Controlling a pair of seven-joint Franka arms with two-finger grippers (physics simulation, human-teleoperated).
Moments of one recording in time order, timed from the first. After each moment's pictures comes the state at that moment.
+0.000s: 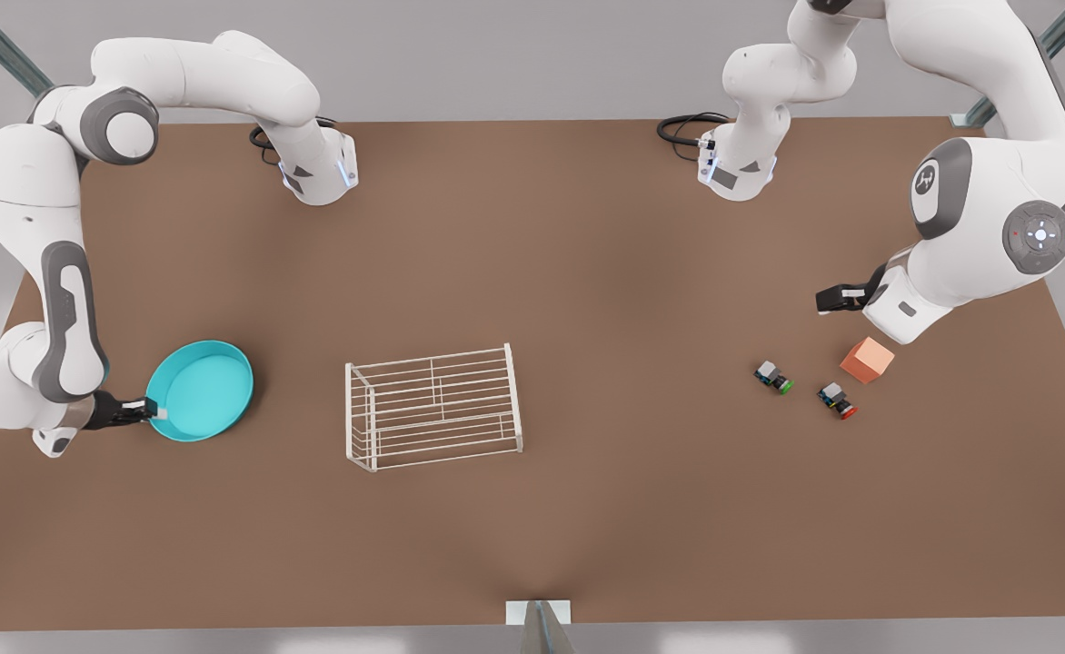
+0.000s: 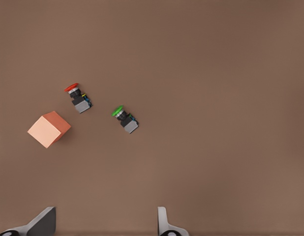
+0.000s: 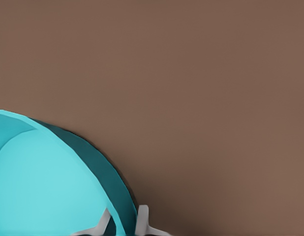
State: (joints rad) left arm 0.00 0.15 -0.06 -1.54 -0.02 1.46 -0.11; right arm -0.73 0.90 0.35 -1.40 -0.06 1.98 -0.63
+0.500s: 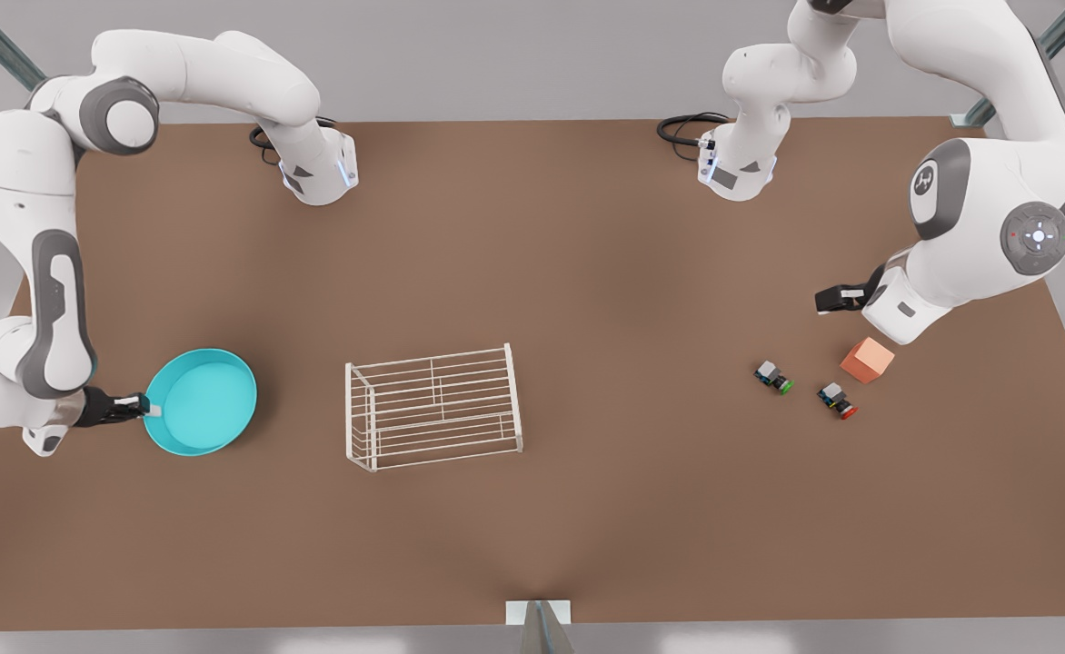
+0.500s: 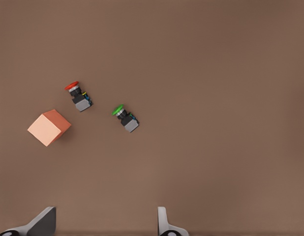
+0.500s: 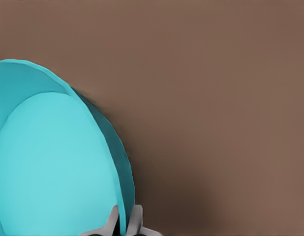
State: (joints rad) left arm 0.00 0.15 -0.06 -1.54 -0.02 1.46 -0.12; right arm -0.72 0.83 0.37 -1.40 -0.04 1.90 -0.65
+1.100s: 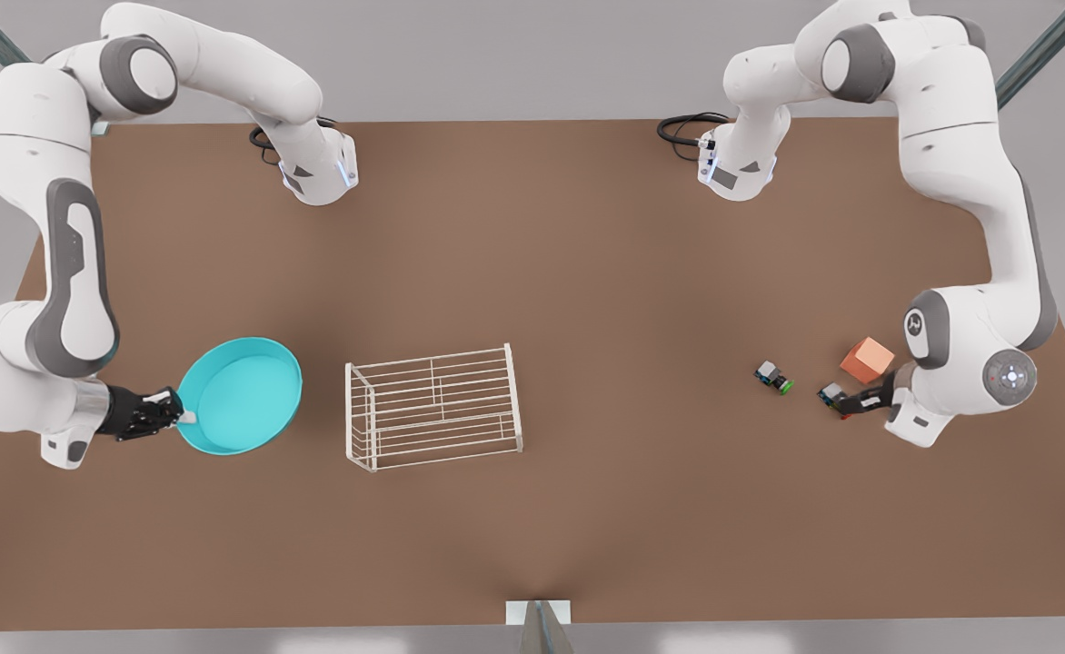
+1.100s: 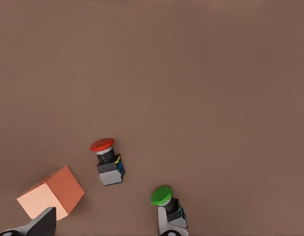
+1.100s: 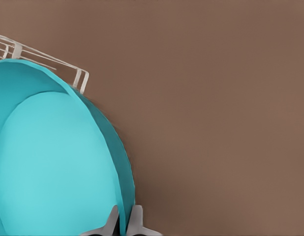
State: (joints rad) left arm 0.13 0.50 -0.02 -1.59 0.05 1.90 -0.24; right arm -0.63 0.64 0.55 -1.41 0.04 1.80 -0.65
